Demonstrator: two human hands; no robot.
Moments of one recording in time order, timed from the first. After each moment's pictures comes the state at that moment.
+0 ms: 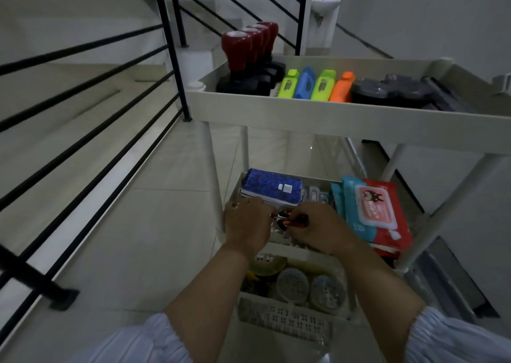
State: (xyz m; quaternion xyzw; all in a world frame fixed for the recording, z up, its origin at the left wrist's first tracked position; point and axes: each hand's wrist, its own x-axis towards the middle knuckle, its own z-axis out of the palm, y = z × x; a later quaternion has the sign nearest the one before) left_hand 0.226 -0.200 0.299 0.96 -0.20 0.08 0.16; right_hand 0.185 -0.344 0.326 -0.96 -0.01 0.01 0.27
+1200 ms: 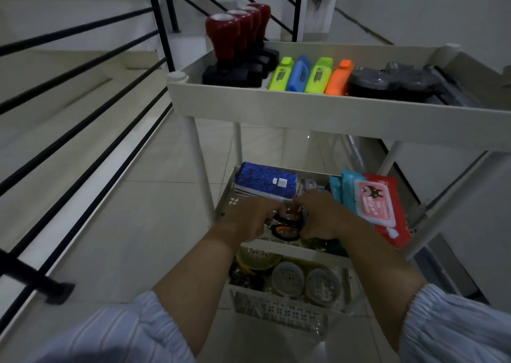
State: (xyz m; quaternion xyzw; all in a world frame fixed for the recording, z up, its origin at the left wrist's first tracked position) left_hand 0.253 -0.200 0.302 0.91 -0.31 -0.16 0.24; right_hand 0.210 -0.366 0.327 -0.98 -0.06 0.12 0.15
